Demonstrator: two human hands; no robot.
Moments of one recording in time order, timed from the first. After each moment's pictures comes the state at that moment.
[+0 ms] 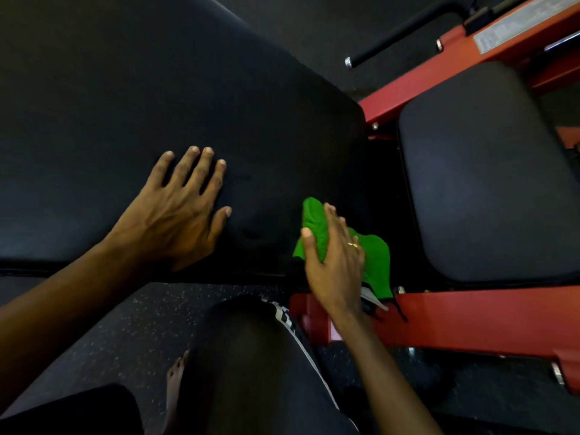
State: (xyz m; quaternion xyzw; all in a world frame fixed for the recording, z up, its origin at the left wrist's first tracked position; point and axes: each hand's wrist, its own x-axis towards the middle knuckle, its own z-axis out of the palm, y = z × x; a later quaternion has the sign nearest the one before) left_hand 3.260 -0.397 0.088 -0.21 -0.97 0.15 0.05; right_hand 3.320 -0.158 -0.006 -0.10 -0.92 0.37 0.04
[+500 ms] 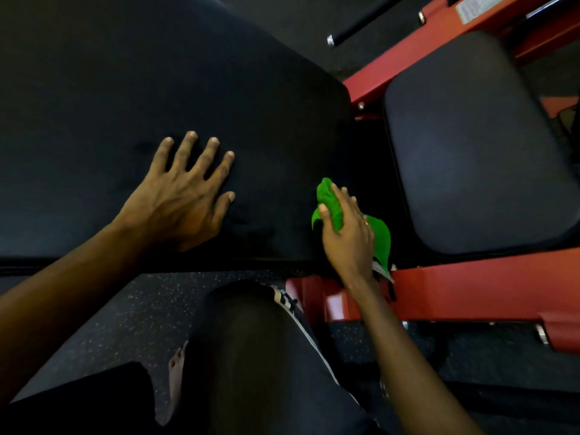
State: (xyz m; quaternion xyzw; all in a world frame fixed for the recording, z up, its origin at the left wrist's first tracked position) left_hand 3.247 -0.382 0.078 -0.24 -0.96 0.15 0.02; right_hand 3.302 -0.119 -0.030 -0.15 -0.92 0.37 0.06
